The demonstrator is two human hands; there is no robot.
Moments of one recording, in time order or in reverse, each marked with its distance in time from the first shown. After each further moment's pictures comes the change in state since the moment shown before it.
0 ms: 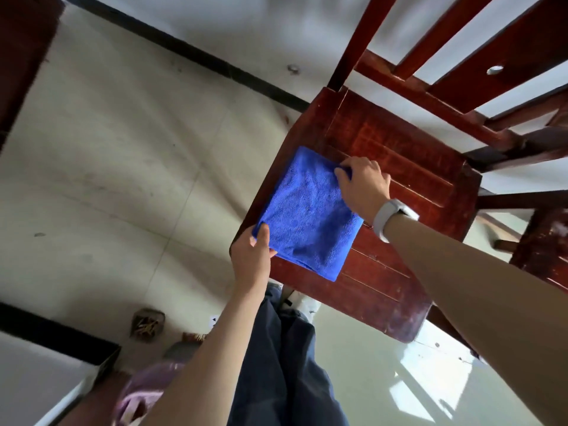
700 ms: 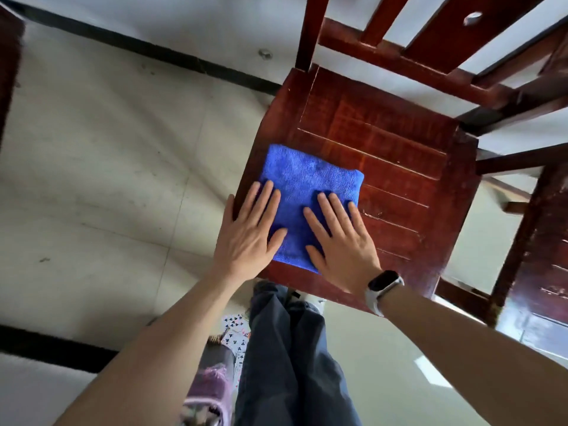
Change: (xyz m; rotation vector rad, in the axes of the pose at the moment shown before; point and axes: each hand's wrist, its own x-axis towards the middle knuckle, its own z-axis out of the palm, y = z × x) left_hand 0.039 -0.001 0.001 1.437 -0.354 1.080; right_hand -0.099 0.047 0.056 -0.535 0.022 -0.436
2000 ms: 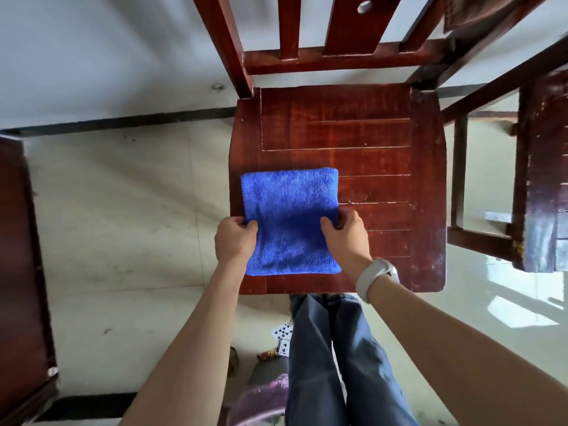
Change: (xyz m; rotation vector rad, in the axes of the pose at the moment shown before) left_hand 0.054 -0.005 -0.035 -0.673 -0.122 -0.787; right_hand 0.018 -0.011 -0.013 1.292 0.049 1.159
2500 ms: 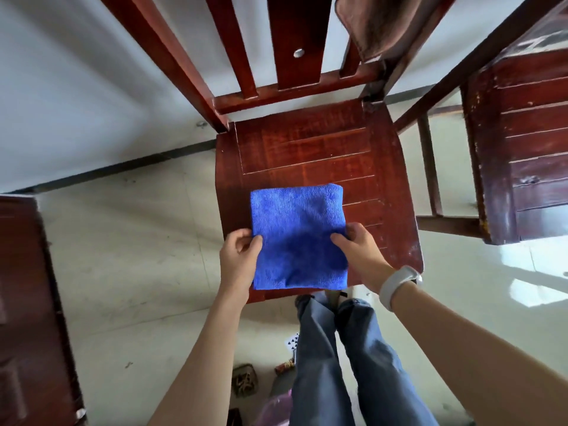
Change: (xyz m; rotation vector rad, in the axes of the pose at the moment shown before) left_hand -0.061 0.019 -0.010 -0.380 -0.104 0.183; right_hand -0.028 0.020 -0.053 0.432 -0.091 0.098
